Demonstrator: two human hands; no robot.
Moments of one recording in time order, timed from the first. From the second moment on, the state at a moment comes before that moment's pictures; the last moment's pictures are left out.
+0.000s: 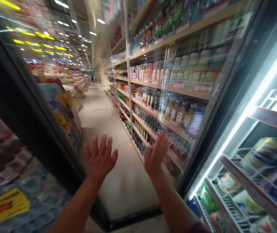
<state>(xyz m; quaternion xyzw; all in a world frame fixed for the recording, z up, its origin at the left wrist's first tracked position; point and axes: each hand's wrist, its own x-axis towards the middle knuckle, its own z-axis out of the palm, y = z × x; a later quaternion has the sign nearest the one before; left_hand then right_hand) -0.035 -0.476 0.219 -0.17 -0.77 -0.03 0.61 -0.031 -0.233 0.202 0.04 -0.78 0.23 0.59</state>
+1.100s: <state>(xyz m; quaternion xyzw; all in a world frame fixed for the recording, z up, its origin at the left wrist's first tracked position) -0.013 -0.460 0.236 -0.15 -0.75 0.02 0.64 -0.018 -0.270 0.260 0.23 -0.70 0.24 0.63</state>
